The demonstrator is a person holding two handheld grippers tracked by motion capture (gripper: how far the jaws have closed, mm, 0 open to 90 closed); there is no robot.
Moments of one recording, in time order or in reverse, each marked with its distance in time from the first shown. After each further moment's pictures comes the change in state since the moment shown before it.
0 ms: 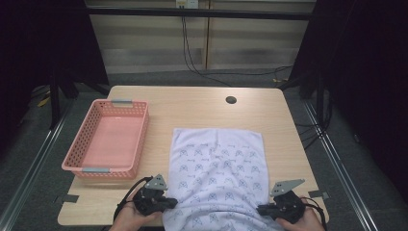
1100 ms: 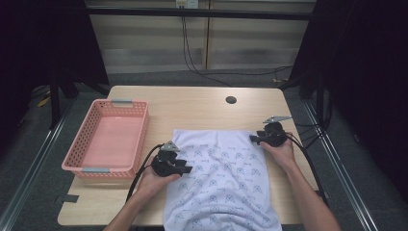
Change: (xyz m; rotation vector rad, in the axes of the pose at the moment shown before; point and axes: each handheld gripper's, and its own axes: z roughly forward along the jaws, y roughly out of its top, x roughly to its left) left arm 0.075 0.065 0.044 -0.143 0.084 -0.118; right arm -0.188 0.115 0.052 -0.245 -0.324 0.155
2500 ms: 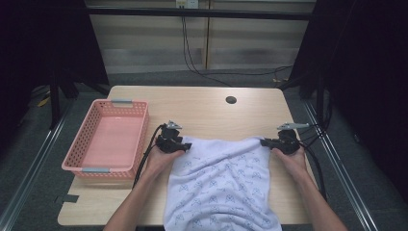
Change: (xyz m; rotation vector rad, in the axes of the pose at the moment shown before) left arm 0.054 0.047 0.031 -0.033 0.208 -0.051; right arm -0.007 -0.028 -0.039 -0.066 0.080 0.070
